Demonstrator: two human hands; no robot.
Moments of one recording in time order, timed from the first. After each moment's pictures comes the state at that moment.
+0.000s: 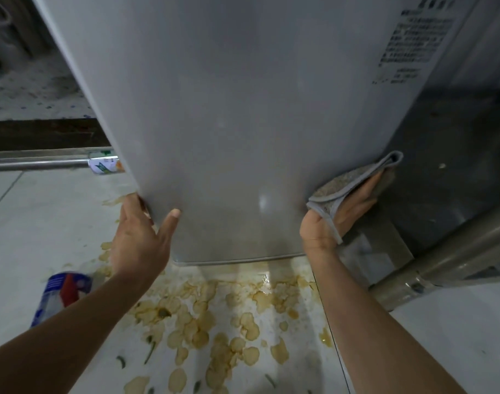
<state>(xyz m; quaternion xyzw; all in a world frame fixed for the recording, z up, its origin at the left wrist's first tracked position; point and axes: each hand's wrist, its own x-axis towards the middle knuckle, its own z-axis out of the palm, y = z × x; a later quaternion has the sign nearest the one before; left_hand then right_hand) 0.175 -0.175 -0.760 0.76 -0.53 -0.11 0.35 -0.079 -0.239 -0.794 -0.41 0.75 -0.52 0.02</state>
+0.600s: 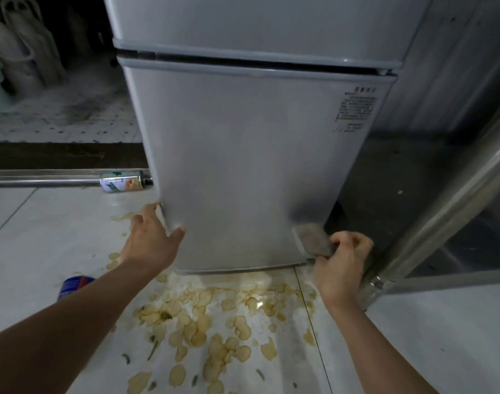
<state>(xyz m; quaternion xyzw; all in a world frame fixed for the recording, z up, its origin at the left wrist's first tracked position) 0.176 -0.160 -0.723 0.80 -0.52 -0.17 0.26 -0.106 -0.133 -0.755 -0.50 0.76 -0.41 0.04</state>
